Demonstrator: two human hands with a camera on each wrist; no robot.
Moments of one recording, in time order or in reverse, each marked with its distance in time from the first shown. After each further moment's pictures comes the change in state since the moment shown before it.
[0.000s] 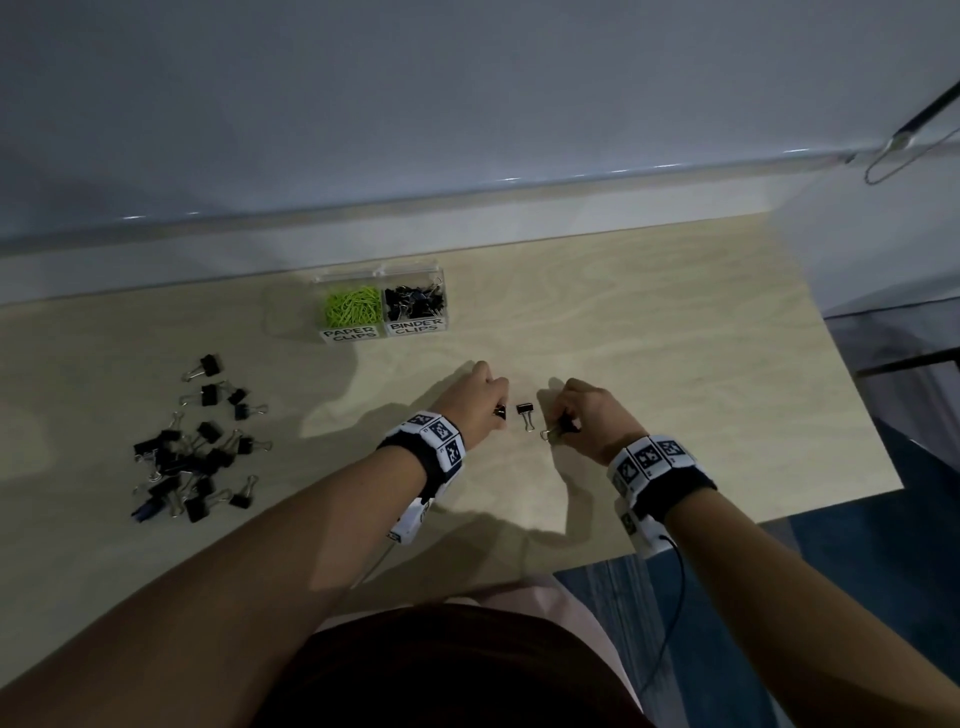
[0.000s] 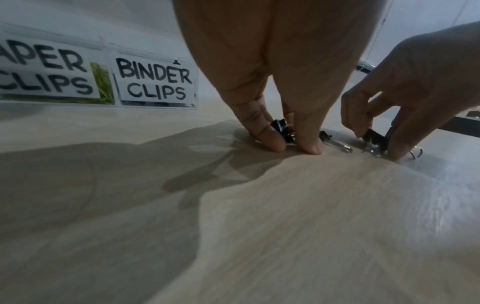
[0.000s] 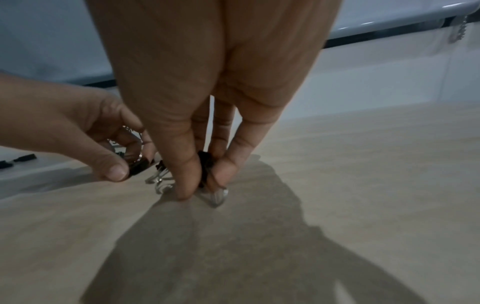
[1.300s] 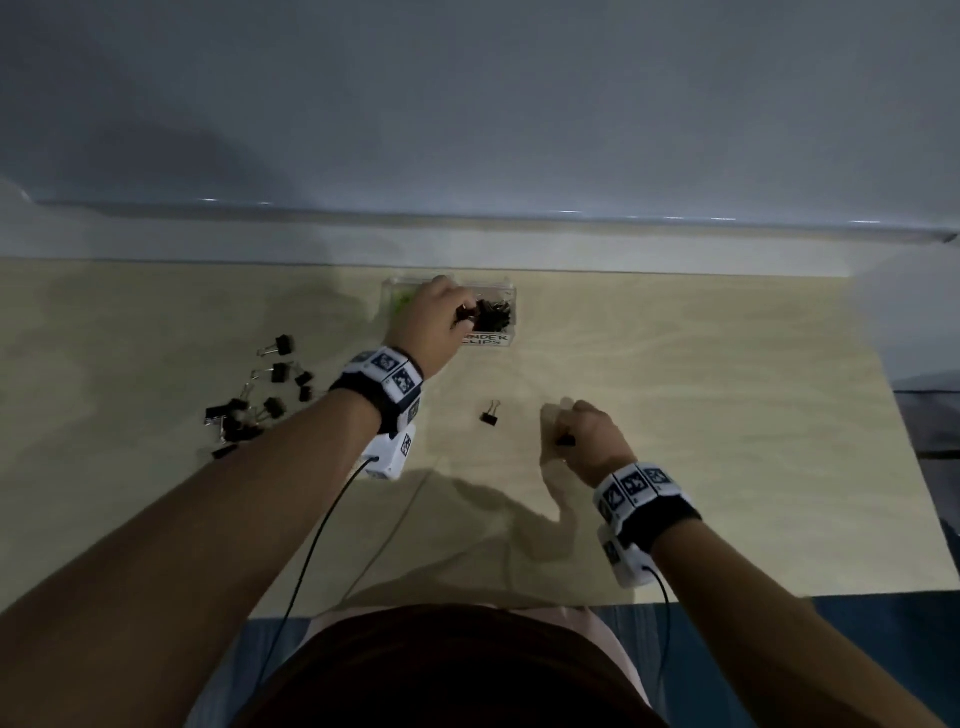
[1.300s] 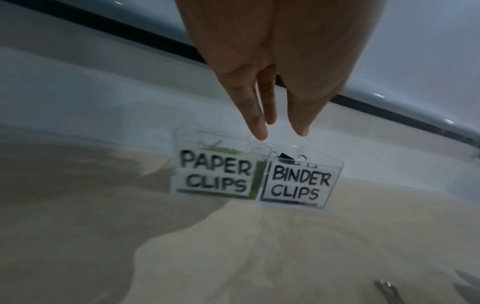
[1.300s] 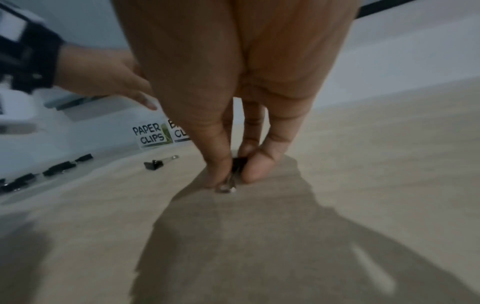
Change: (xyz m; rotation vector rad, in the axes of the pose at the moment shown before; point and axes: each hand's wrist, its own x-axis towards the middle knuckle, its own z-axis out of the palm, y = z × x) left_hand -0.018 -0.094 -0.097 -0.118 0.509 -0.142; right_hand 0.039 -0.055 0.020 -0.109 -0.143 0.135
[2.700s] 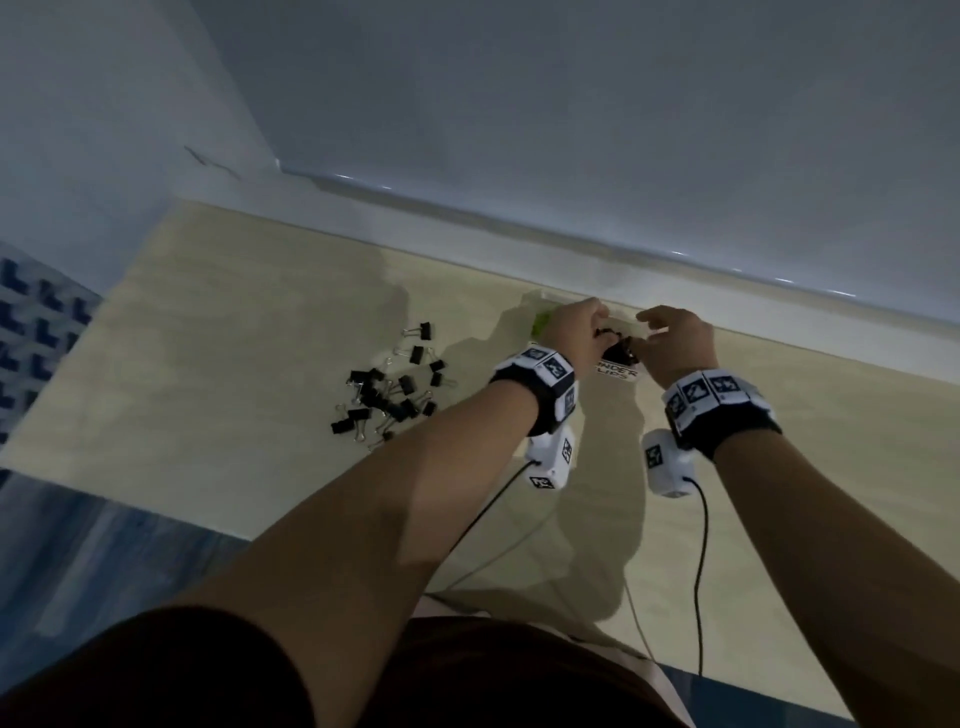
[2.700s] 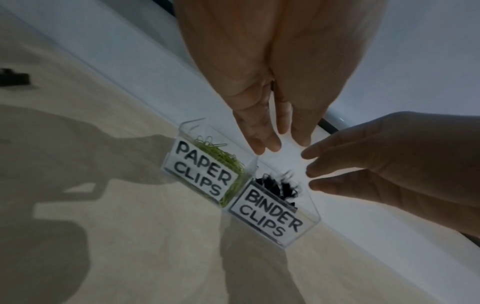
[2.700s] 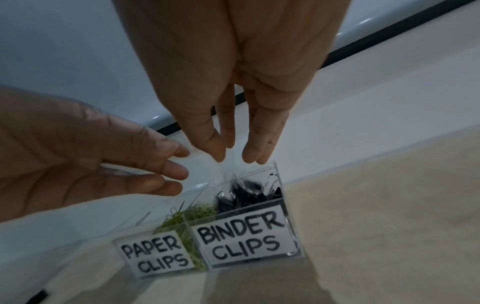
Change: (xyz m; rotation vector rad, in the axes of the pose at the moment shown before) left_hand -0.003 0.010 -0.014 -0.419 0.071 -0.321; right_hand 0.091 -0.115 -0.078 0.201 0.410 -0.040
